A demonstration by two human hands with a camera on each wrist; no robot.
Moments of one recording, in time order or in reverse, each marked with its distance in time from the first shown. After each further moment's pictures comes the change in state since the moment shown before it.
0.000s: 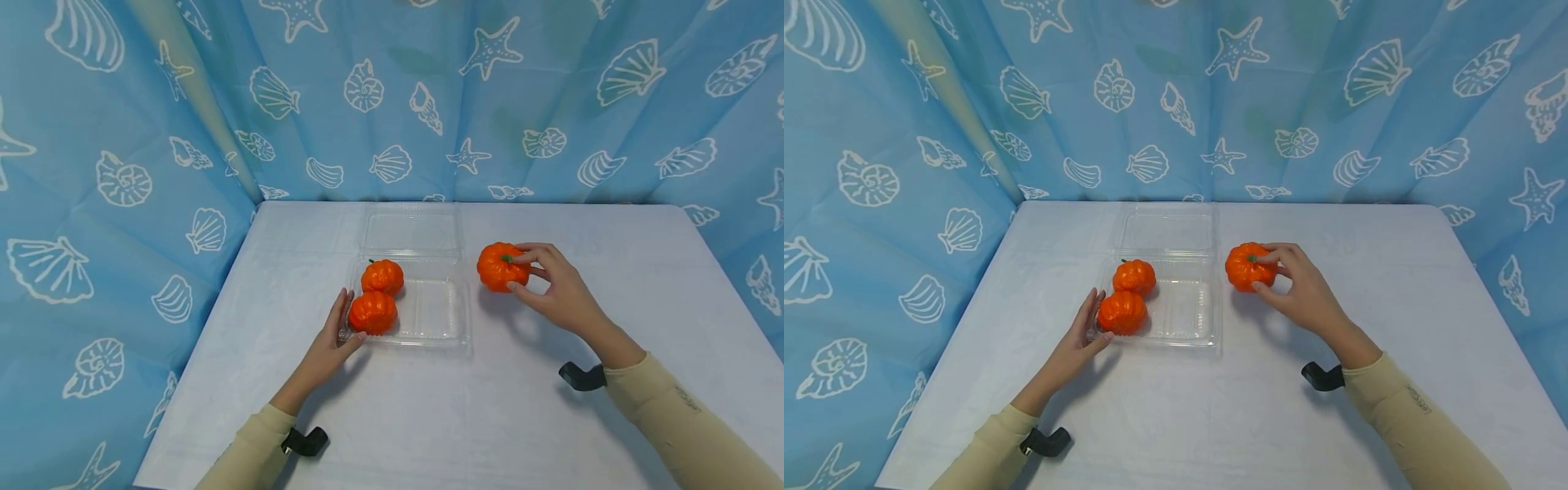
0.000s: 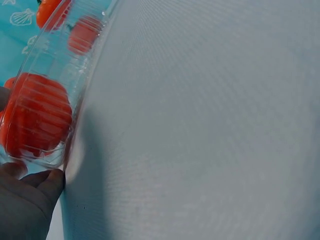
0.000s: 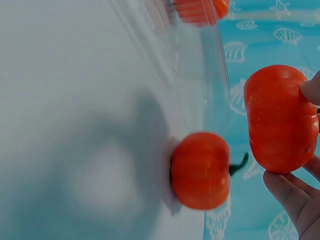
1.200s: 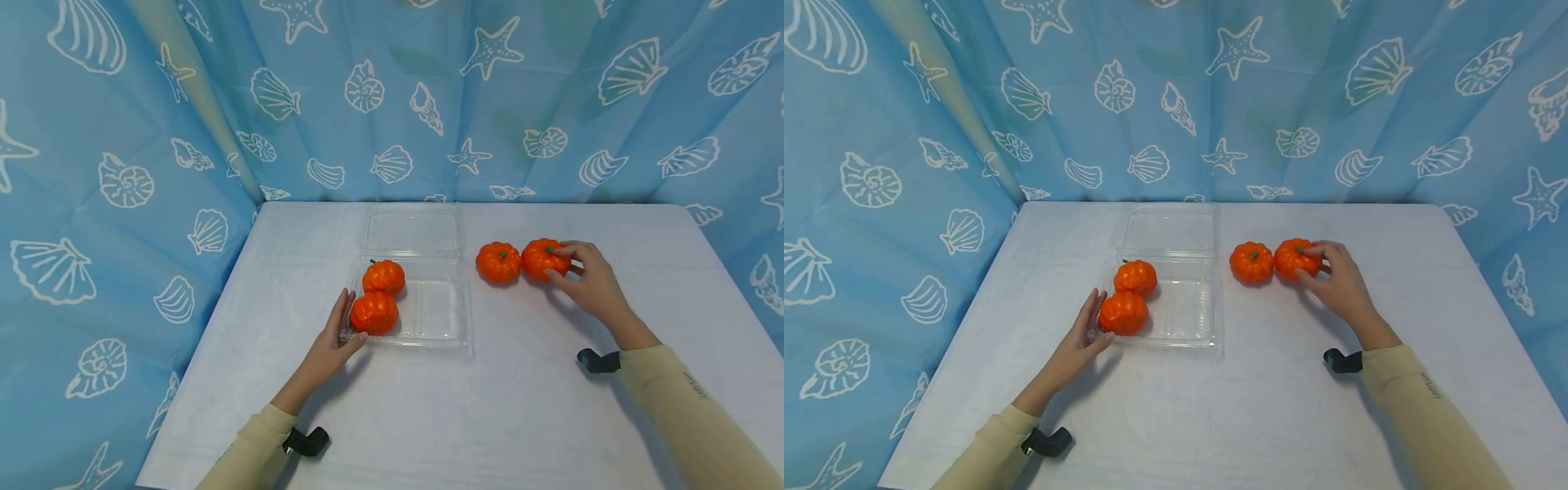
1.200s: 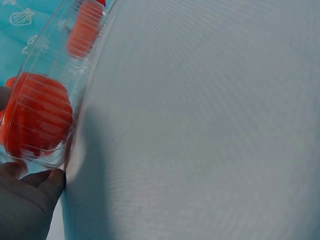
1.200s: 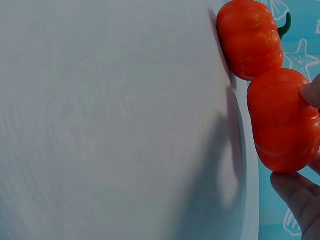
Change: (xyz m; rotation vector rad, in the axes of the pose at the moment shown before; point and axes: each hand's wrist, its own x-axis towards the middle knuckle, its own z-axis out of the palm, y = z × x) left_hand -0.001 -0.001 0.000 0.009 0.001 0.012; right_hand 0.002 0.085 -0.020 -0.052 0.039 0.257
